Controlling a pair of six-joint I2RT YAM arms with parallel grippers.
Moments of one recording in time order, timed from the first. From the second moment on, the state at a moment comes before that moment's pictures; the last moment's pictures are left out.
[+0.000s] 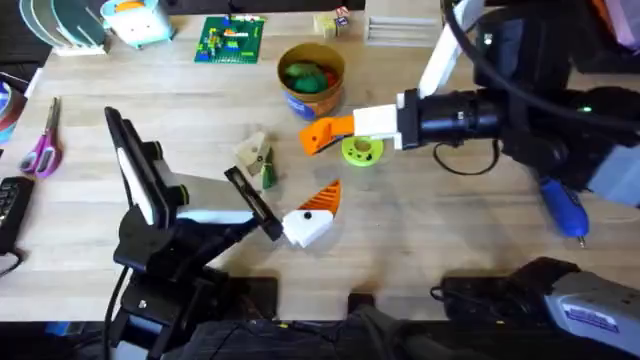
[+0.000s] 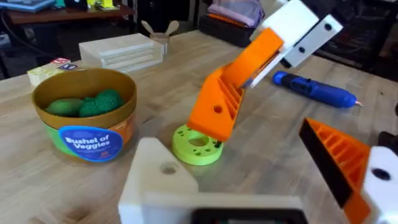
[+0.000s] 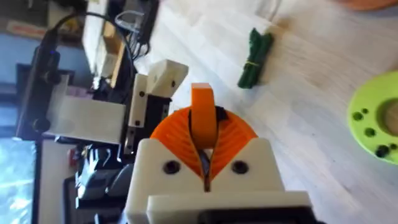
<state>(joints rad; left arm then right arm) -0.27 0.01 0.01 -0.06 0.64 -0.09 0.47 1.18 0.74 -0.16 -0.77 0.55</state>
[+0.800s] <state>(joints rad) -0.27 0.01 0.01 -0.06 0.64 -0.09 0.48 1.54 0.74 0.25 -1.17 0.86</state>
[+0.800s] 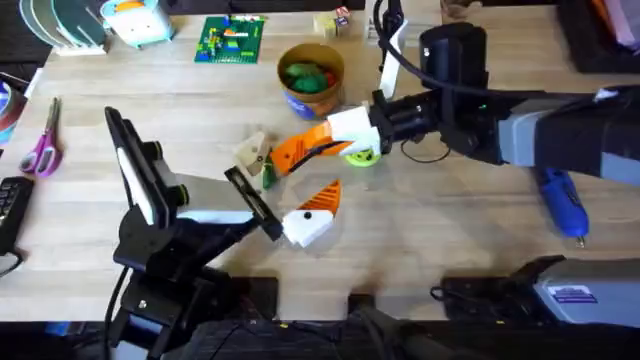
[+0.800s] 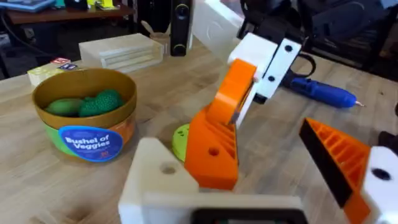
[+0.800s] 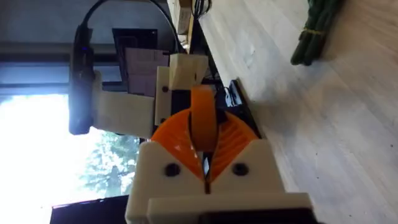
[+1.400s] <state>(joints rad) -0.27 0.01 0.01 -0.06 0.63 -0.09 0.51 1.62 0.74 0.52 -1.18 1.00</state>
